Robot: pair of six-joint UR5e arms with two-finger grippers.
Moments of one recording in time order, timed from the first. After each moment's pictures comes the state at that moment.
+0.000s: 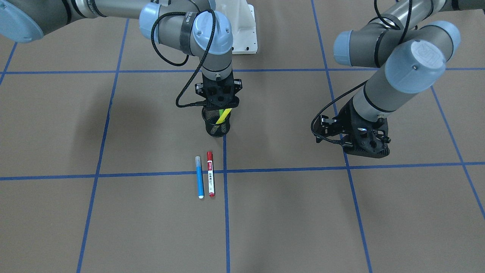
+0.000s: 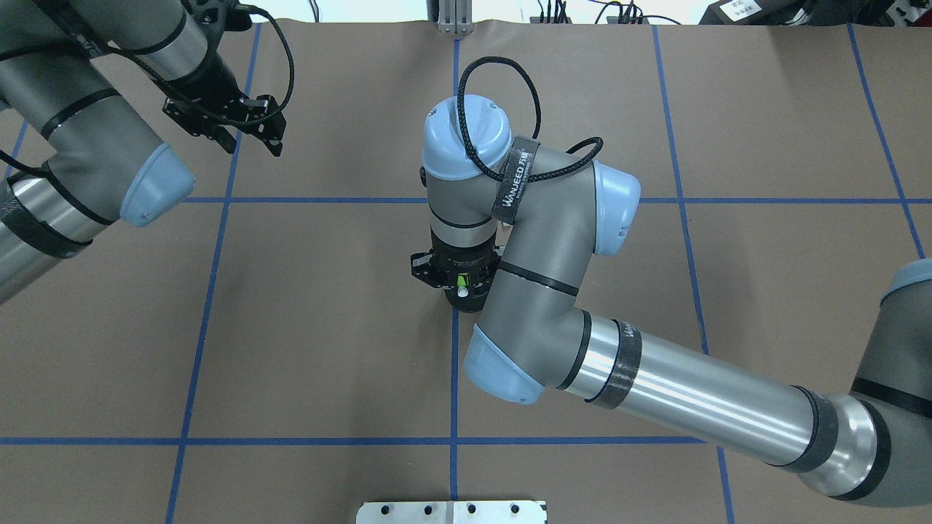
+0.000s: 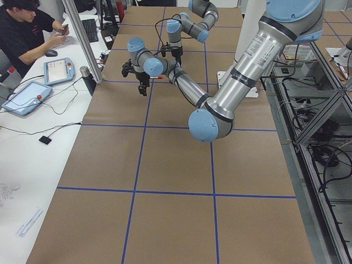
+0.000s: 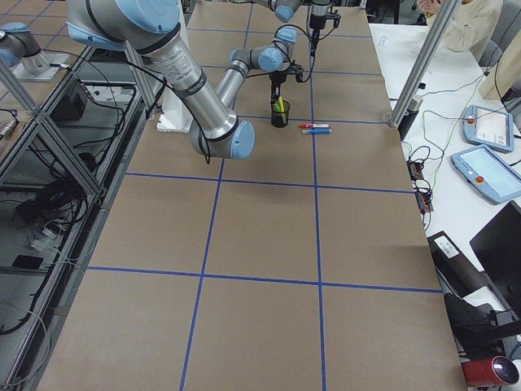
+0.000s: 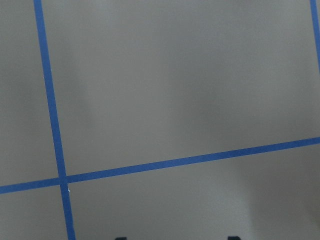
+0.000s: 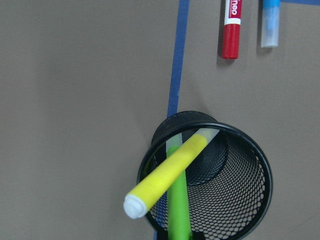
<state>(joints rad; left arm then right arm) -0.97 -2.18 -1.62 -1.54 -2.27 -0.71 0.53 -0.70 1.58 -1.79 2.05 1.06</state>
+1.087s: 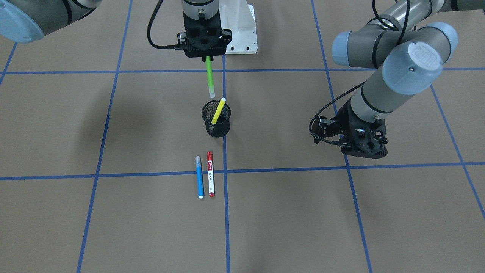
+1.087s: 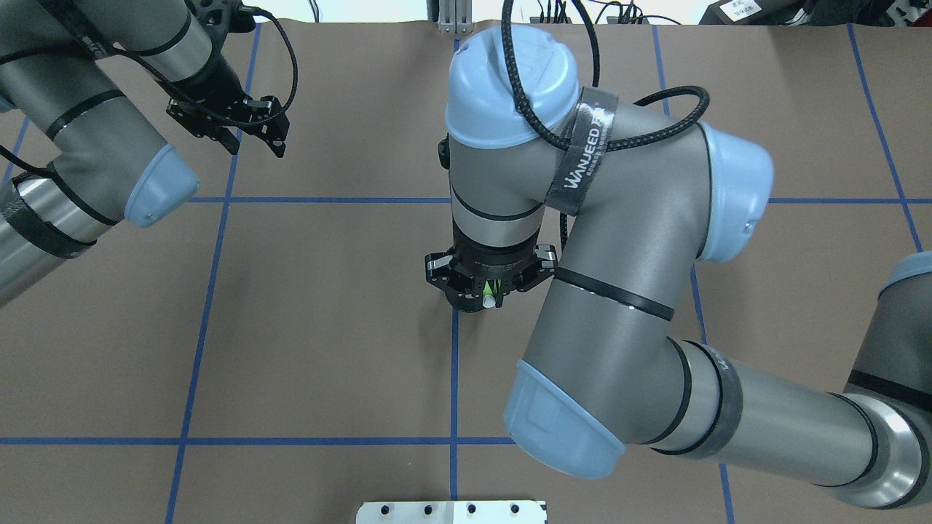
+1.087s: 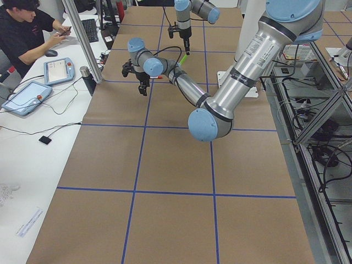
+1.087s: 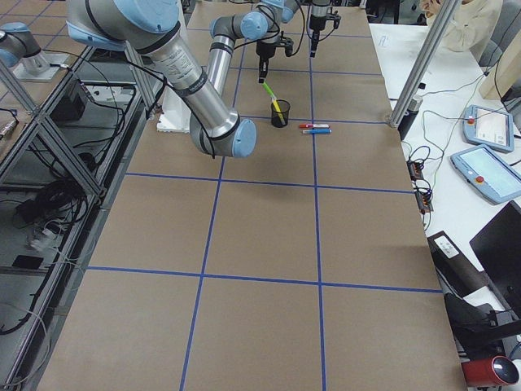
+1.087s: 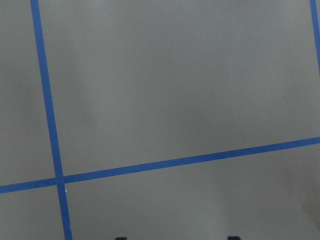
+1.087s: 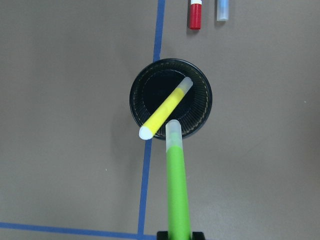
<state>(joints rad) -0.96 -2.19 -1.62 -1.55 -2.27 -0.72 0.55 -0.68 1.95 -2.18 2.04 1.06</state>
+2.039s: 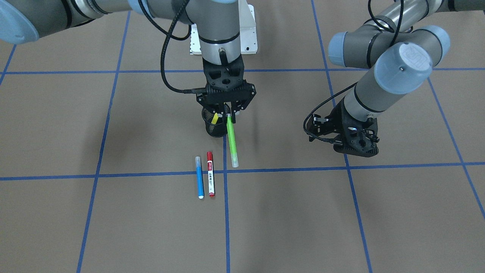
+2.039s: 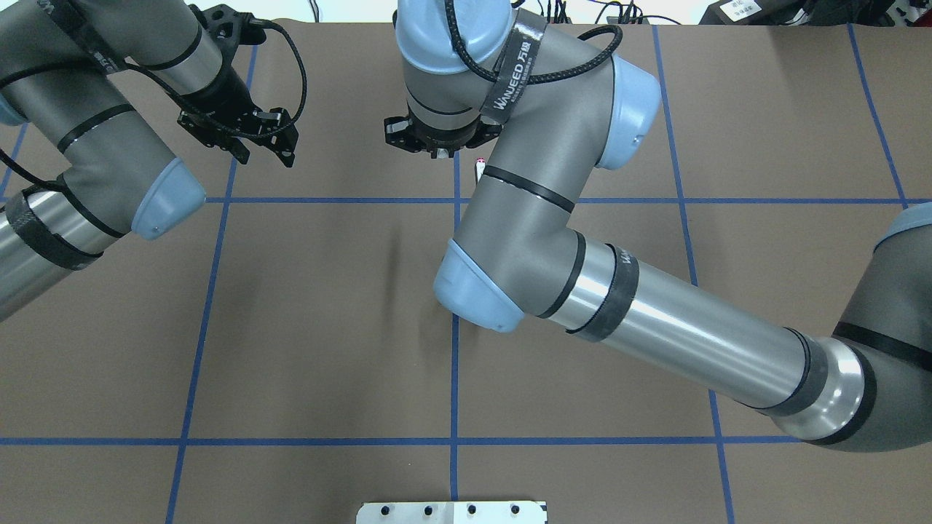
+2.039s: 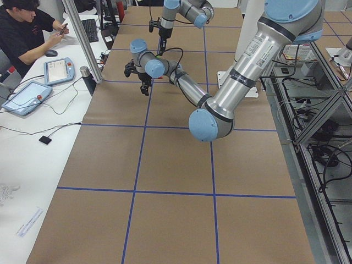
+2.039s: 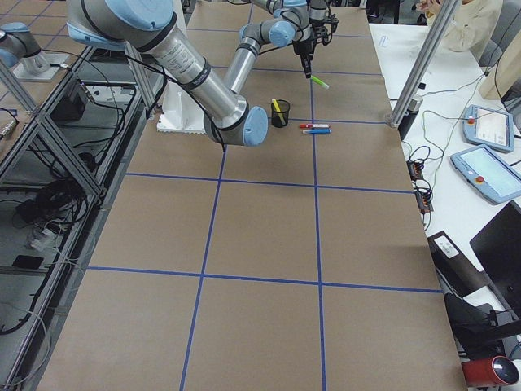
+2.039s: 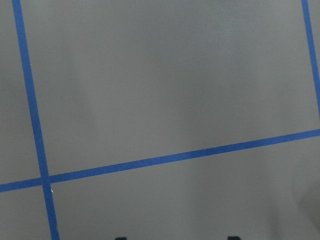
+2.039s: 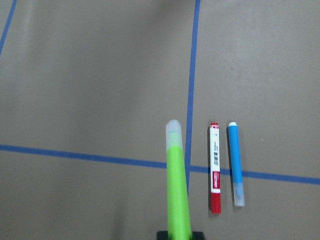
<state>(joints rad) -0.94 -2.18 -1.62 -1.58 -2.27 -0.73 0.65 -0.55 1.53 -1.70 1.76 1.03</state>
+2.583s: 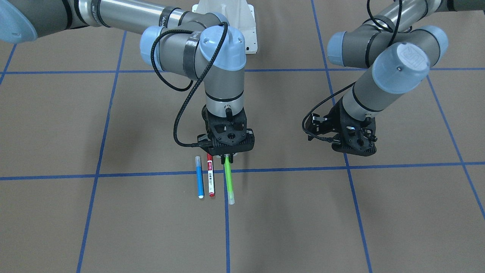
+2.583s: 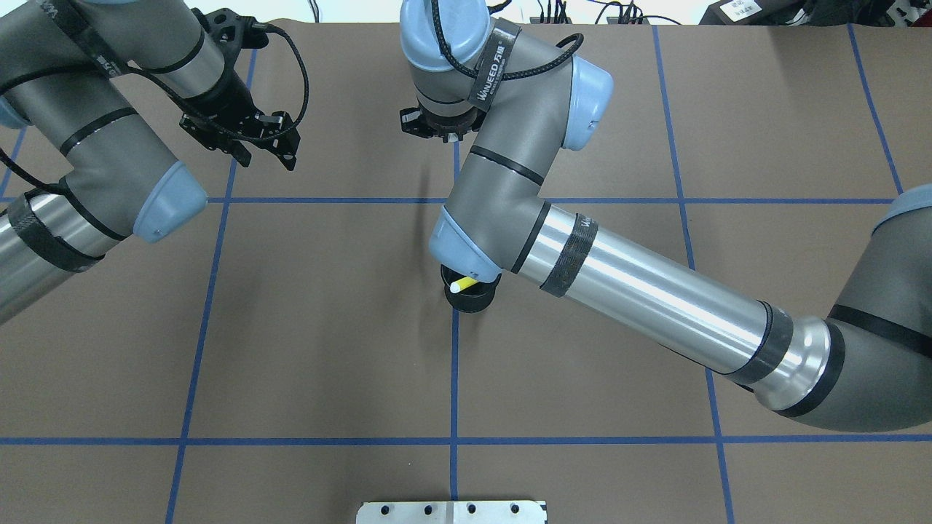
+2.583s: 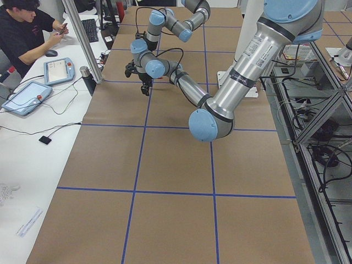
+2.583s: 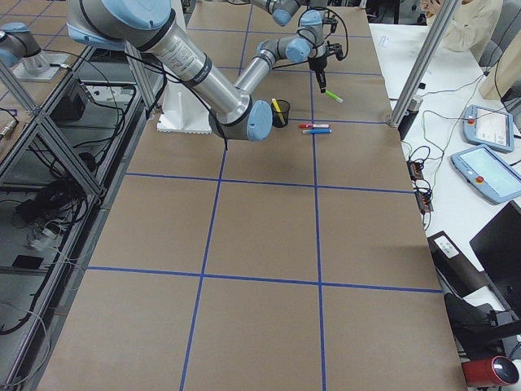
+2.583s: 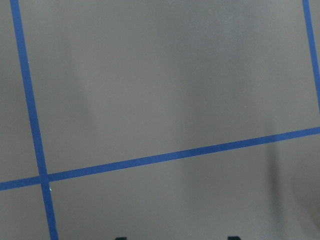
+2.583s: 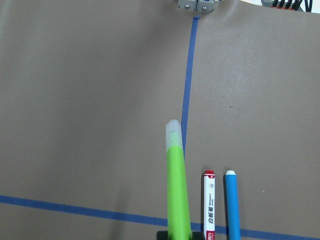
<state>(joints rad) -0.93 -2.18 -1.62 -1.58 -2.27 -0.73 0.66 -0.53 1.28 -1.53 1.74 0.97</state>
